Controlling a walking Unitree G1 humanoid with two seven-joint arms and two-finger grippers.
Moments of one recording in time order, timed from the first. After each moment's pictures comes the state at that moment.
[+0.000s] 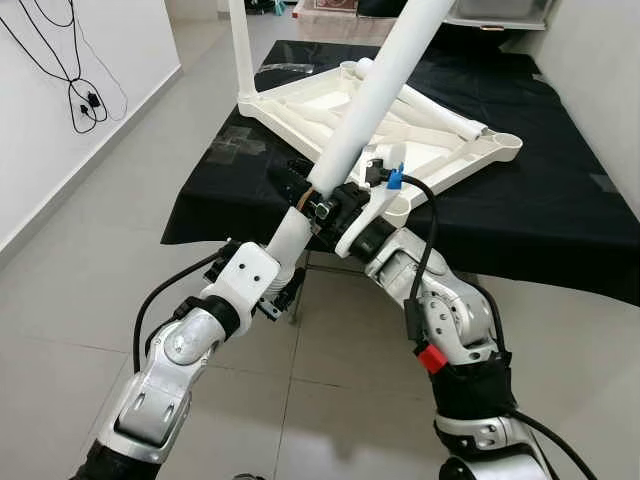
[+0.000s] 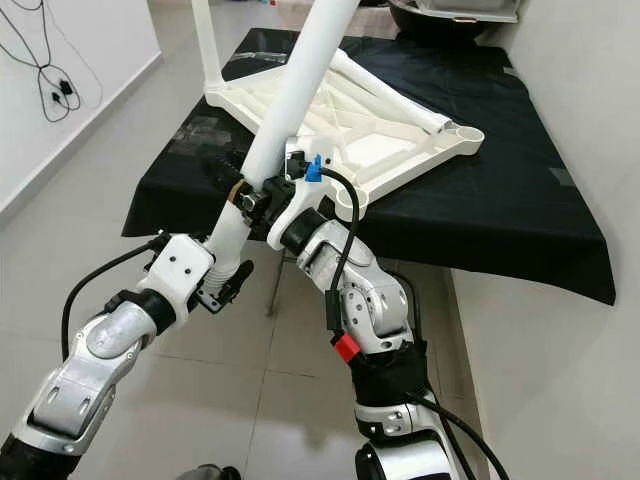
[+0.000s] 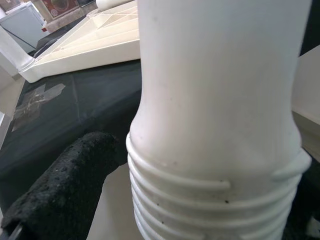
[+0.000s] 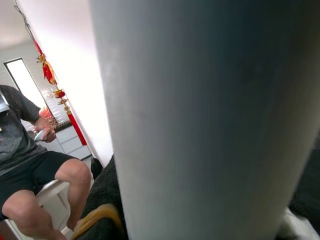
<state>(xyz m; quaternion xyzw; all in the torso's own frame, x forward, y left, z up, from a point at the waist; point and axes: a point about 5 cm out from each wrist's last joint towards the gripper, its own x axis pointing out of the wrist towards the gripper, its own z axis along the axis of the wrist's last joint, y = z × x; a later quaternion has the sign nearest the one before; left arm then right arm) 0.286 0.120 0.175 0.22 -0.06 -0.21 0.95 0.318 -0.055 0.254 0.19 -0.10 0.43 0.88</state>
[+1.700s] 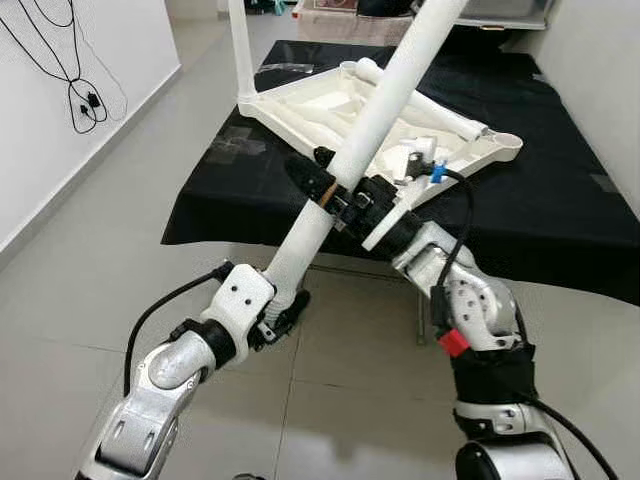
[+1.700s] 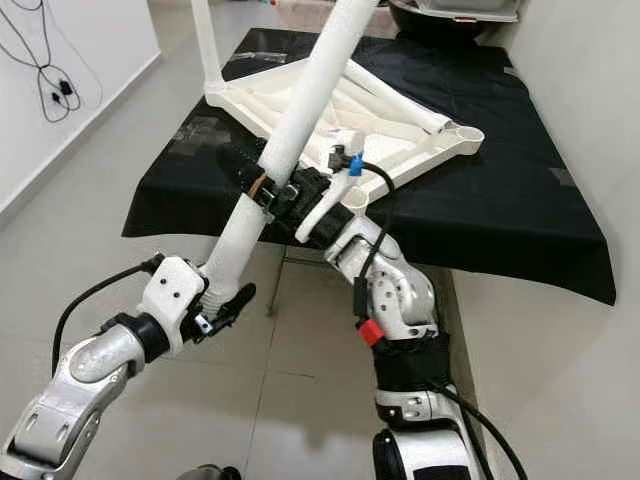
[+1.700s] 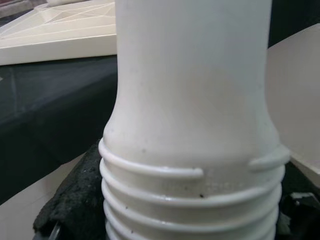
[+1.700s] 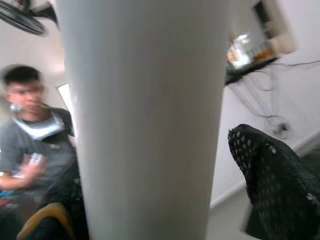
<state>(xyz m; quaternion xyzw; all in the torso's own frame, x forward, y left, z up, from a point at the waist) 0.259 0.121 0.164 0.15 -0.04 -0.30 0.94 0.325 -0.088 0.259 0.26 -0.11 0.49 0.82</state>
